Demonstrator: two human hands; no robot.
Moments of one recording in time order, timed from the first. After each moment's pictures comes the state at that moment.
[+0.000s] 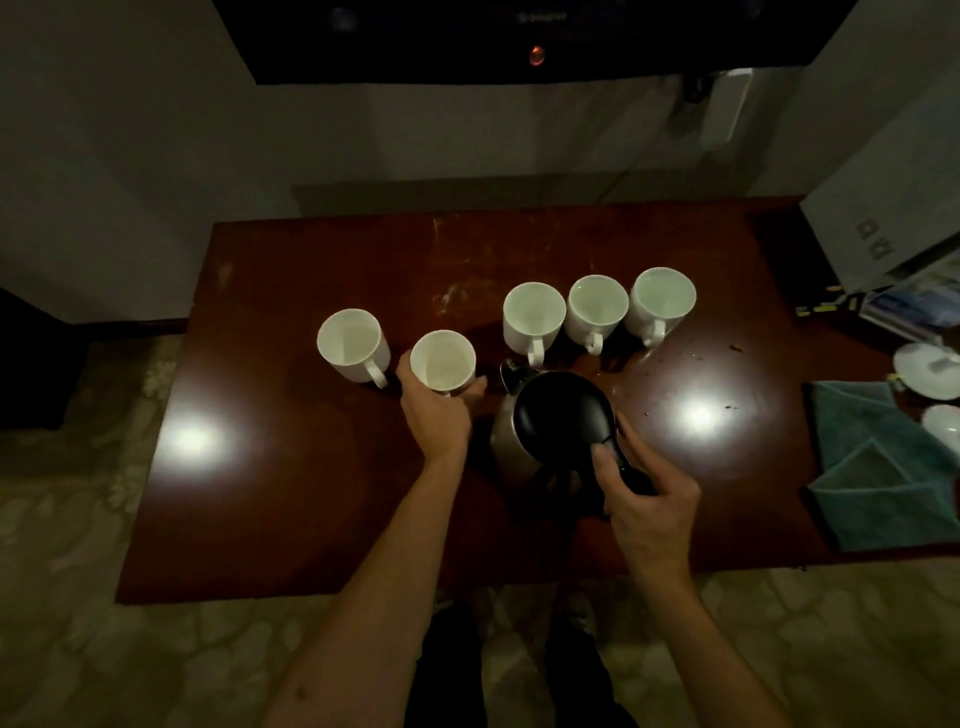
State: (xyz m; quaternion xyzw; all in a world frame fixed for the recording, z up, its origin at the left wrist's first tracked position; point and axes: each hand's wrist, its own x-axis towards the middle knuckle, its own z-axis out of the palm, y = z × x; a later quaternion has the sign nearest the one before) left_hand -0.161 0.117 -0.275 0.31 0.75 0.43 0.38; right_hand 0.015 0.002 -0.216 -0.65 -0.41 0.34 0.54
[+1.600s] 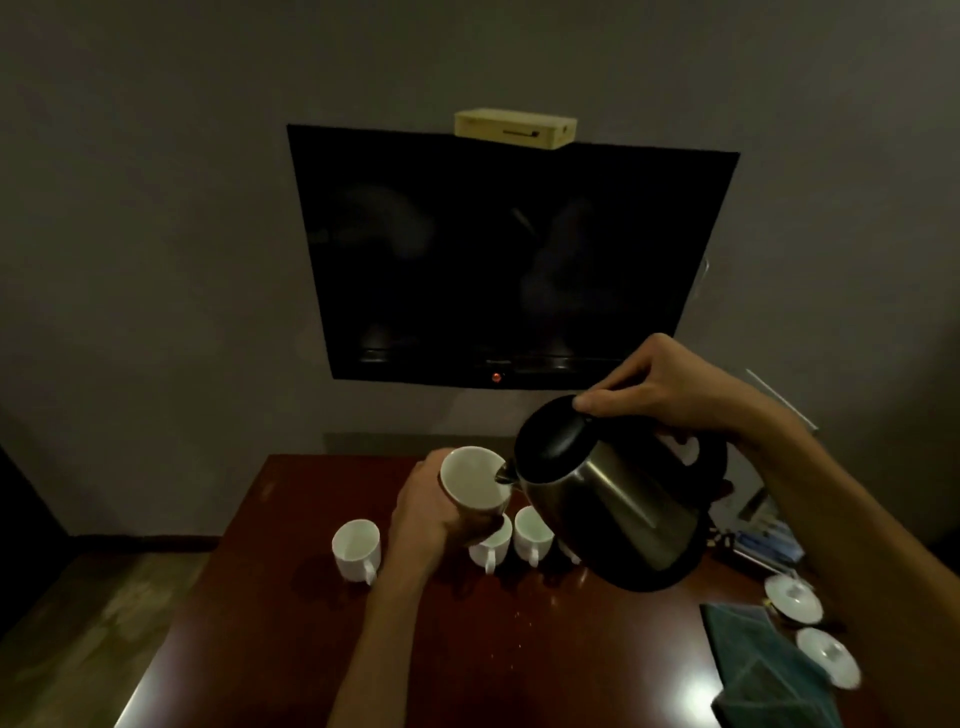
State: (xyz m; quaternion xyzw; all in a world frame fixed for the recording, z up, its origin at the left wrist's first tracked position) left_hand -0.150 0.051 0.024 0.60 0.65 0.36 0.31; right_hand 0.095 0.064 0.189 -0.52 -0.76 0.32 0.22
